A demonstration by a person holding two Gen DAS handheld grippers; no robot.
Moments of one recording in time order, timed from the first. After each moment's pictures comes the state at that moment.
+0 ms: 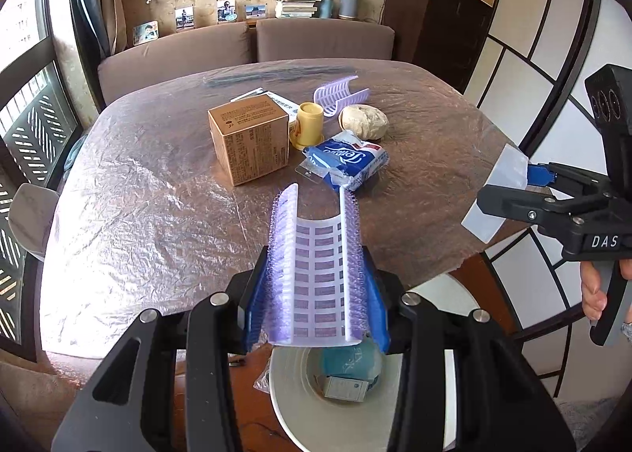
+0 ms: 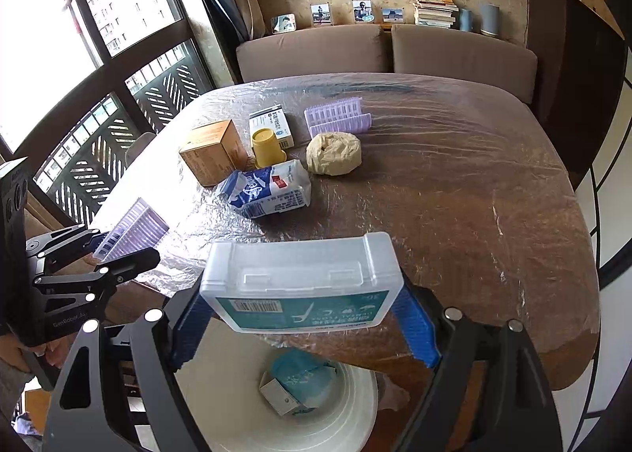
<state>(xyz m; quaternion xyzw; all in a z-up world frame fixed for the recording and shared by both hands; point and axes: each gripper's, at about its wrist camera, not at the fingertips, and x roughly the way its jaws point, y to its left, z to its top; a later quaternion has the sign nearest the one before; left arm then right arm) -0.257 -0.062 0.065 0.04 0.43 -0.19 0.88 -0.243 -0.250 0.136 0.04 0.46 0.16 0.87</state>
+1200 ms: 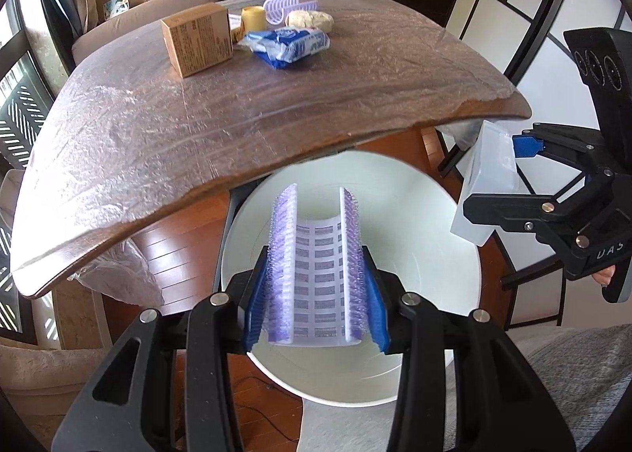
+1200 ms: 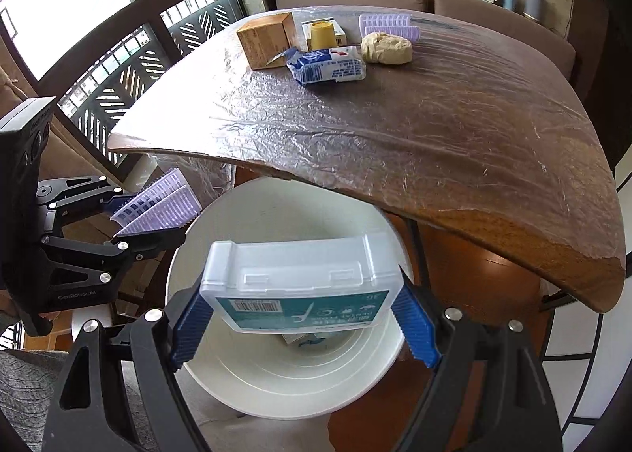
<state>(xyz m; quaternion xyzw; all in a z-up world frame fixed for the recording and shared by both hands) -0.325 -0.084 0.016 0.08 0.50 -0.21 0.83 -0.323 -0.236 0.095 -0.02 0.53 0.22 0.82</state>
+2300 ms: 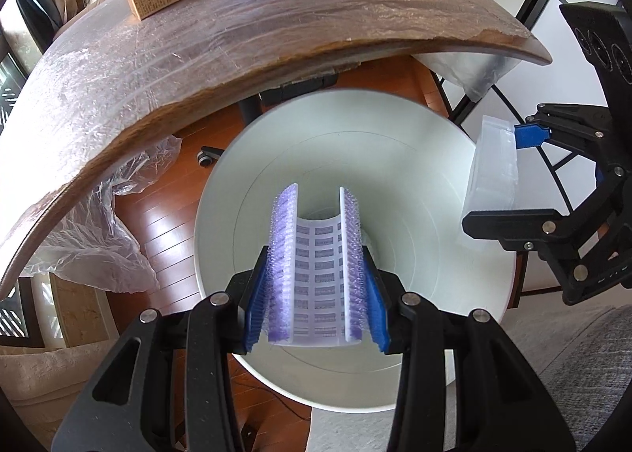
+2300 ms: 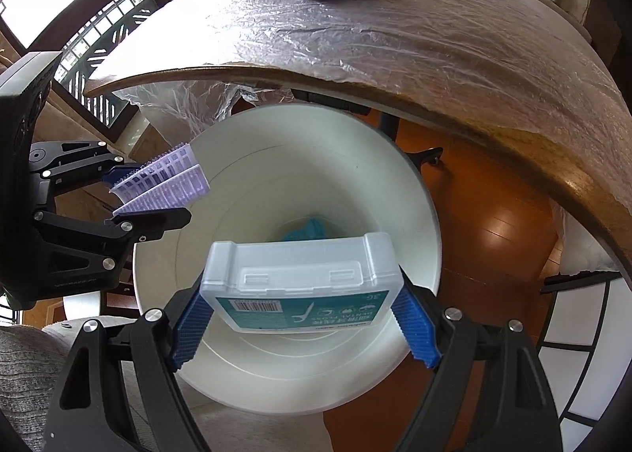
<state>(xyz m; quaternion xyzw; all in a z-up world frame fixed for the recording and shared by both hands) -0.308 -0.107 -0.047 0.12 0.55 -0.22 0.80 -0.320 -0.234 0.032 -0.05 0.59 0.22 0.78</state>
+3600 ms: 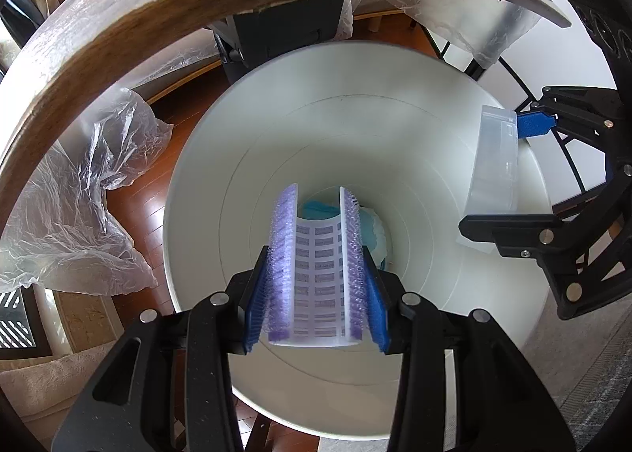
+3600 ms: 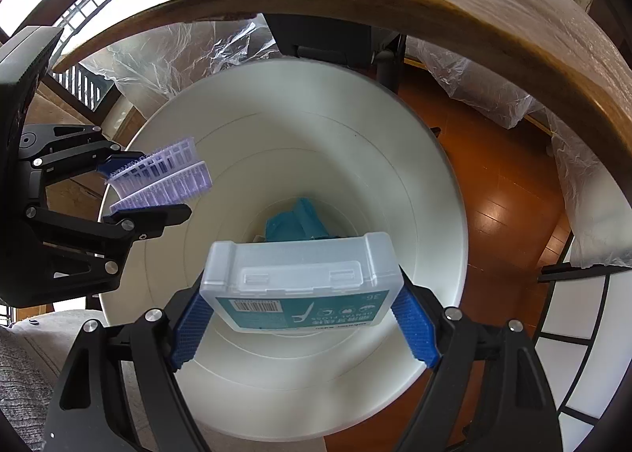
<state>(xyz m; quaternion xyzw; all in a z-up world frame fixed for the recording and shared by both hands) -0.293 -0.121 -0.087 0.15 0.58 -0.22 0.77 -0.307 -0.225 -0.013 -0.06 0.62 0.21 0.76</state>
